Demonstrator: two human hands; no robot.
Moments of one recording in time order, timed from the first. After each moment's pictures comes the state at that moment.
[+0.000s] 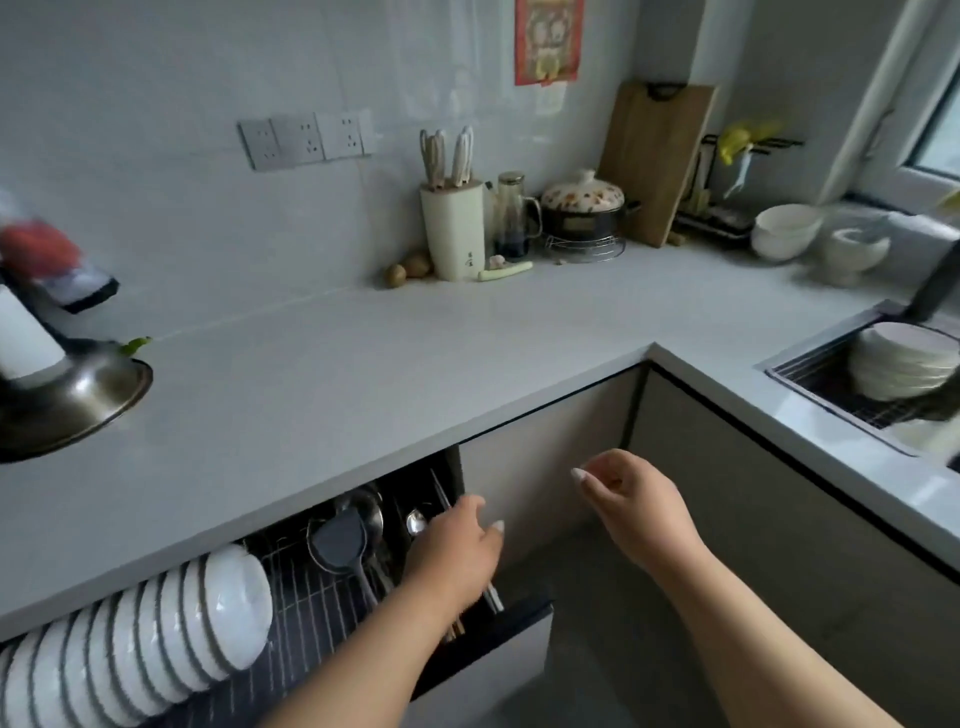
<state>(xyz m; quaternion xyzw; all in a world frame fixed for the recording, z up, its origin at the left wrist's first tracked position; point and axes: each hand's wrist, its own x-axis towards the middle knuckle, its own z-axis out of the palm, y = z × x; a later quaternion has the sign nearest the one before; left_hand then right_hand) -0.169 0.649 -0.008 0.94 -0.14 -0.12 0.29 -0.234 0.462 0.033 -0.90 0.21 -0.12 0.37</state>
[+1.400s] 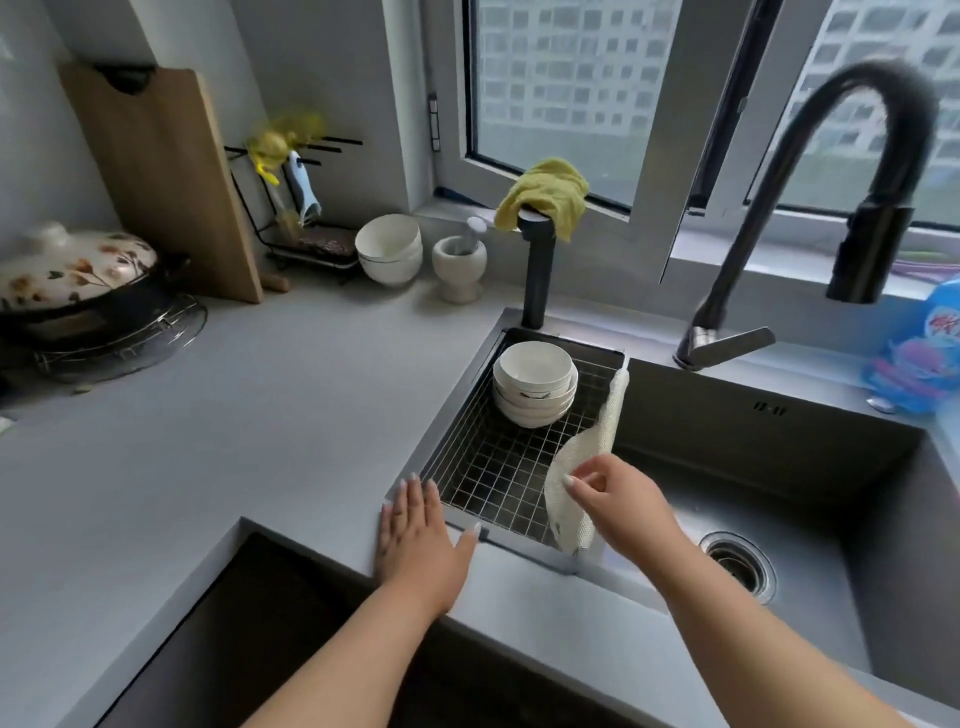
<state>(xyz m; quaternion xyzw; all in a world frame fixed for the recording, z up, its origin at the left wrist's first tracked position) -0.067 0.103 -0.077 0.87 -0.46 -0.17 0.00 -0.246 -0.014 -0.003 -0.76 0.54 -0.12 0.34</state>
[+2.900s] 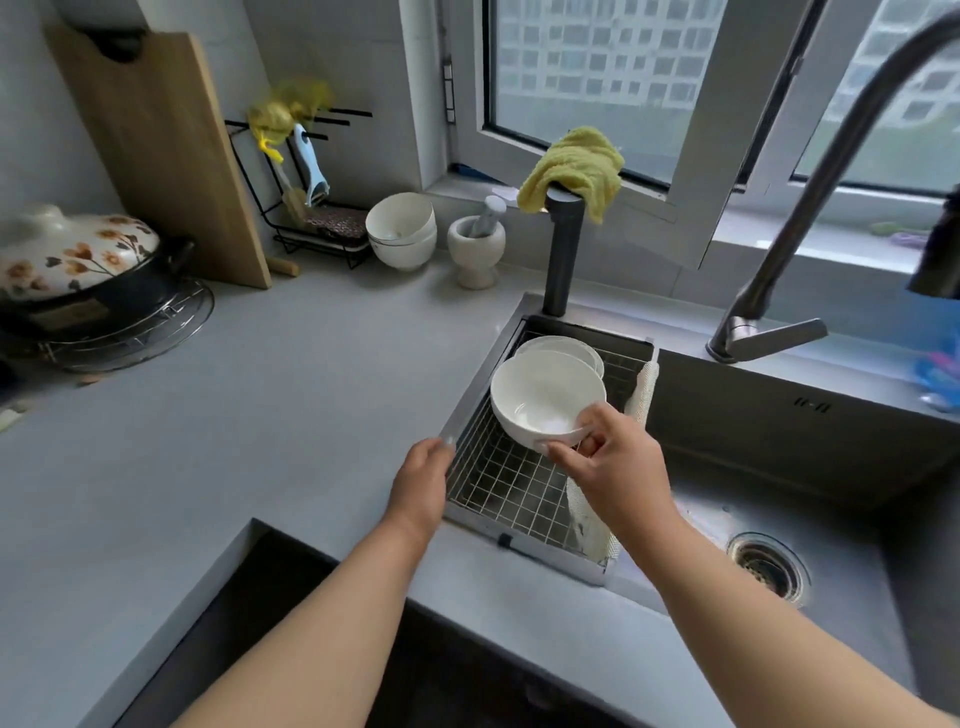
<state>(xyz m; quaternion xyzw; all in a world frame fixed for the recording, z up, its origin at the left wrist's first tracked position) -0.029 0.068 -0.039 0.74 -0.21 -0.39 0.50 -0.203 -0.027 -0.003 -0.79 0.46 -0.30 0.29</state>
